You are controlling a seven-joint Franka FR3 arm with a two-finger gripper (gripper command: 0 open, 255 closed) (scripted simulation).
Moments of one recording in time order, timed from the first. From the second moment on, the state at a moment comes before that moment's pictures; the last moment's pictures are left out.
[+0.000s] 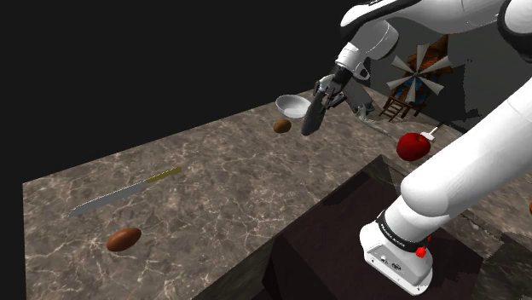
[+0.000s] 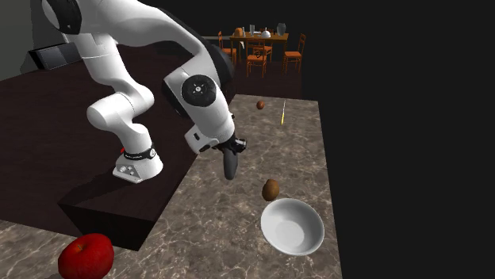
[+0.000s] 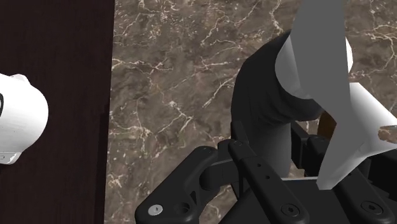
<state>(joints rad) -0.27 -0.09 -0.18 -2.25 0.49 1.87 0.91</state>
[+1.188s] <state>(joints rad) -0.27 -0.17 -0.18 -2.10 0.46 1.67 1.02</state>
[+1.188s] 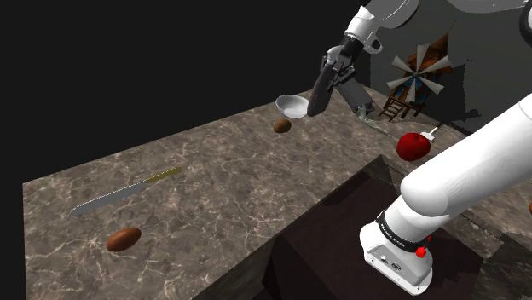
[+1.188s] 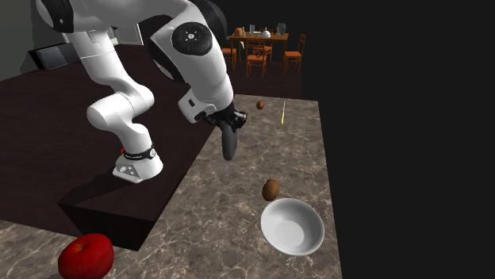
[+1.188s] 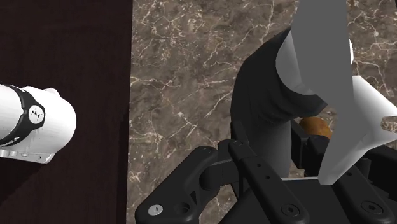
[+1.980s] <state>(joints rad) -0.27 -0.19 -0.19 -1.96 0.45 1.53 1.09</state>
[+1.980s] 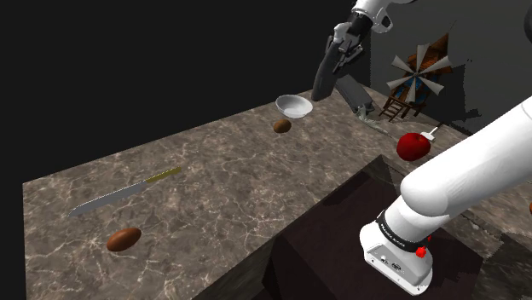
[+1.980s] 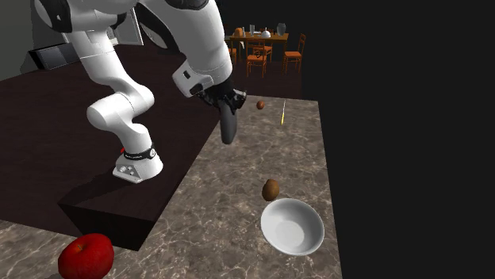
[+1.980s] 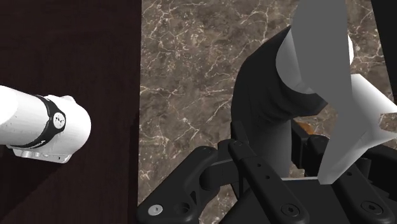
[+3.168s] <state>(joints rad) -0.21 -0.19 -0.11 -1.89 0.49 1.52 1.24</state>
